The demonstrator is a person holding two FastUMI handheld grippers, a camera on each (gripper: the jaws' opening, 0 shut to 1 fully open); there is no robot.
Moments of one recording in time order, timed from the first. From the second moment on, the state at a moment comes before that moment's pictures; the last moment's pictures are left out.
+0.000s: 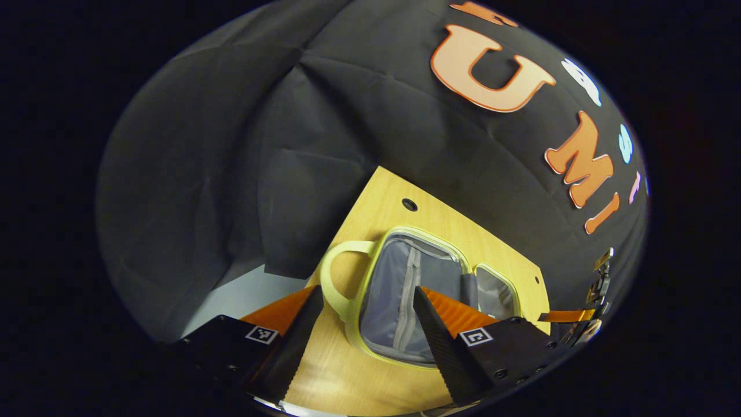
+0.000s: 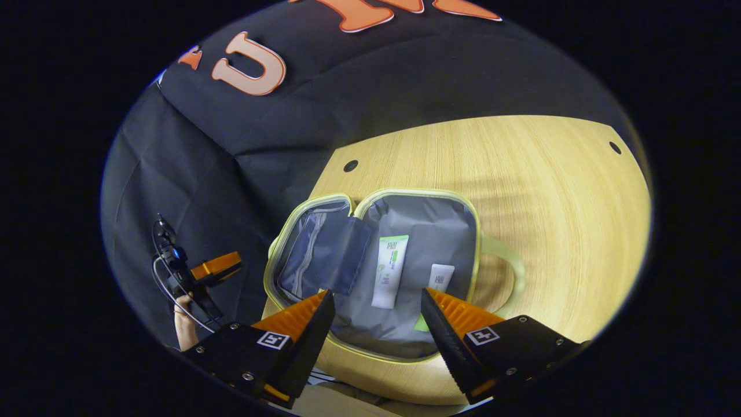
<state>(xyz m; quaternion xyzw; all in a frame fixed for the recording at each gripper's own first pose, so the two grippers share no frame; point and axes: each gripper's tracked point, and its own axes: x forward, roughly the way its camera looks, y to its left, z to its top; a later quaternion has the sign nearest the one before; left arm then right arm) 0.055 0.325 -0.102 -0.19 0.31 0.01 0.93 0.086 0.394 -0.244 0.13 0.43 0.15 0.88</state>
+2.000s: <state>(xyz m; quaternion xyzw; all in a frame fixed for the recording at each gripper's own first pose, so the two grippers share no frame) 0.123 0.288 -0.076 -0.23 0.36 0.03 0.90 0.077 0.299 -0.167 0.14 0.32 0.06 0.93</state>
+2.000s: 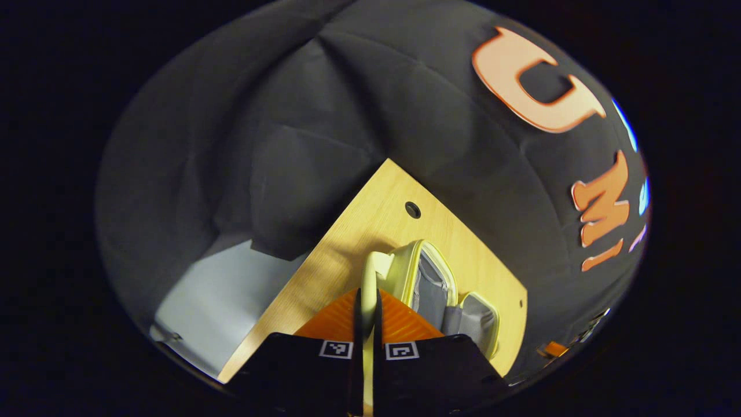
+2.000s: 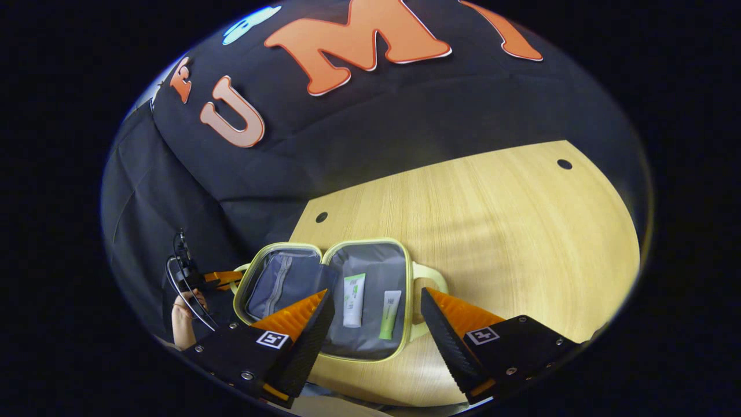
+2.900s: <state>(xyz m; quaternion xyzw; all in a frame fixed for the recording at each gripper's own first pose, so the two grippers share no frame) 0.080 -0.059 0.054 -0.02 0.30 -0.05 0.95 0.041 0.059 -0.054 0.01 0.16 0.00 0.99</state>
